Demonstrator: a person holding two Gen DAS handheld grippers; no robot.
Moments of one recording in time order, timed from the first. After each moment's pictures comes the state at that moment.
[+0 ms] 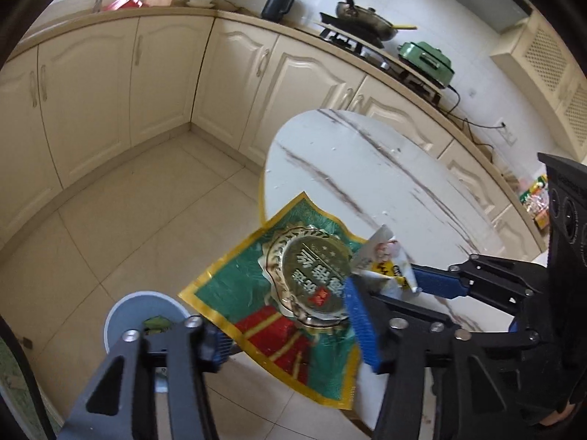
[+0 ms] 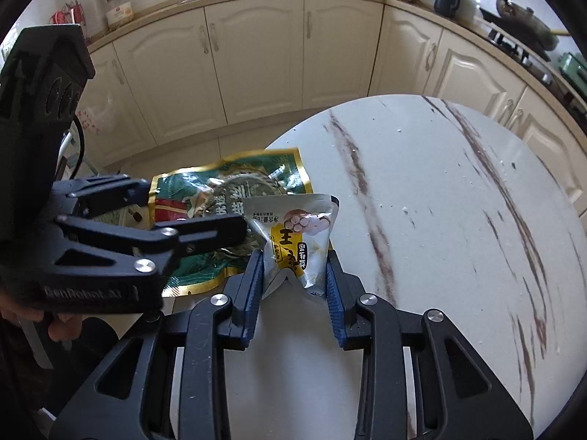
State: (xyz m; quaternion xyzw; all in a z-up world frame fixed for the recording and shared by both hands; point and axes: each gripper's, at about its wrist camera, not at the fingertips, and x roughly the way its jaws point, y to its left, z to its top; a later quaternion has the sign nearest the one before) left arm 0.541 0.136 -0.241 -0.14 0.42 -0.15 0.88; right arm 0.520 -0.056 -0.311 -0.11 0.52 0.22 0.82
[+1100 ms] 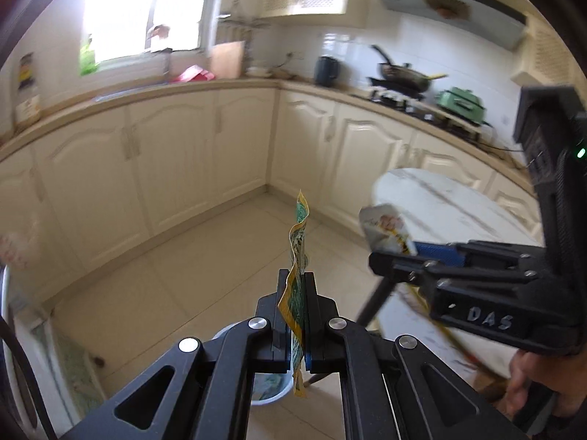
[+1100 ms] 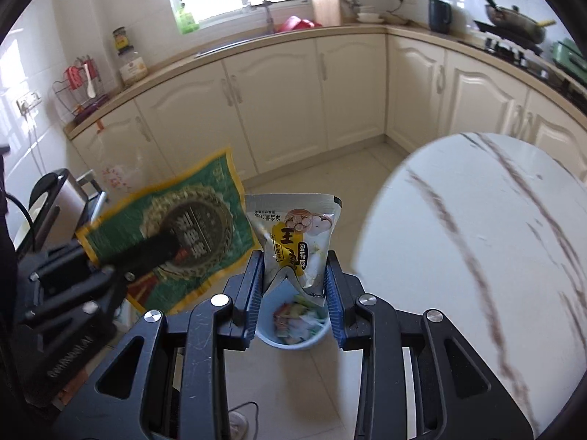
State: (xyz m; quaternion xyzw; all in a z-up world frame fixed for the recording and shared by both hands) left arm 0.359 0.220 -0.206 -0.08 0.33 0.01 0.94; right arm 0.493 0.041 -0.276 -0.02 0.46 0.26 0.85
